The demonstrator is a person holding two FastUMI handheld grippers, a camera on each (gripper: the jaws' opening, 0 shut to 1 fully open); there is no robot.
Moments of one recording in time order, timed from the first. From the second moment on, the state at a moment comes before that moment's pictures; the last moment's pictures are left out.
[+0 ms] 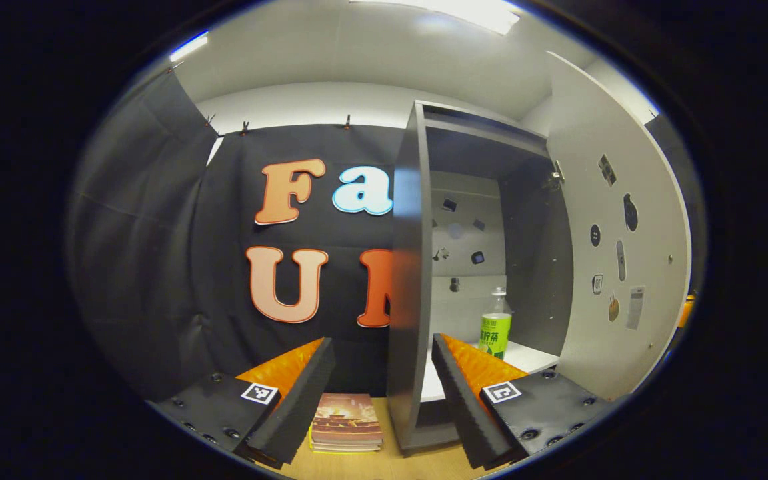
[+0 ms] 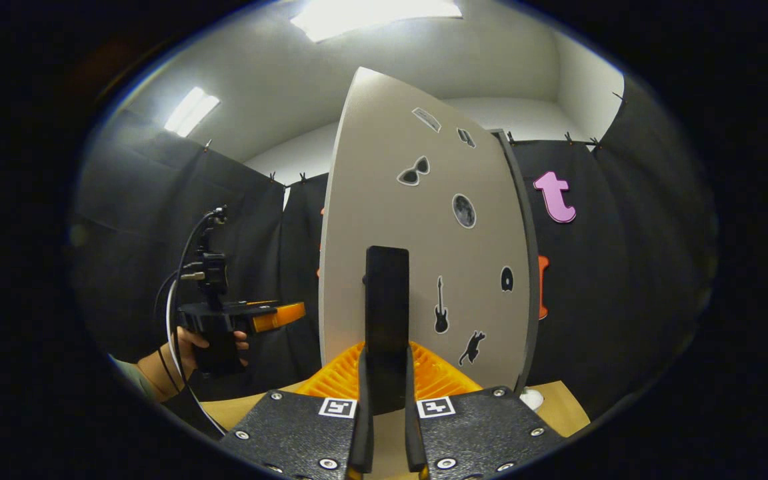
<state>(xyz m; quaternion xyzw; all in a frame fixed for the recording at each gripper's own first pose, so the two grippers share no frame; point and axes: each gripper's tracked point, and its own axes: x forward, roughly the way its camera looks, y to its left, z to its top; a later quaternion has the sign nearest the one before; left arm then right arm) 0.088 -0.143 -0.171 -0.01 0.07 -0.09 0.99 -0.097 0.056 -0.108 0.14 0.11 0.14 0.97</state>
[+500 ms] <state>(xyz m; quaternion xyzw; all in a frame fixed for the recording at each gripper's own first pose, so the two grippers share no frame) 0.120 -0.290 -0.240 0.01 0.13 -0.18 0.98 -0.128 -0.022 -0.106 0.15 0.09 0.11 0.98</state>
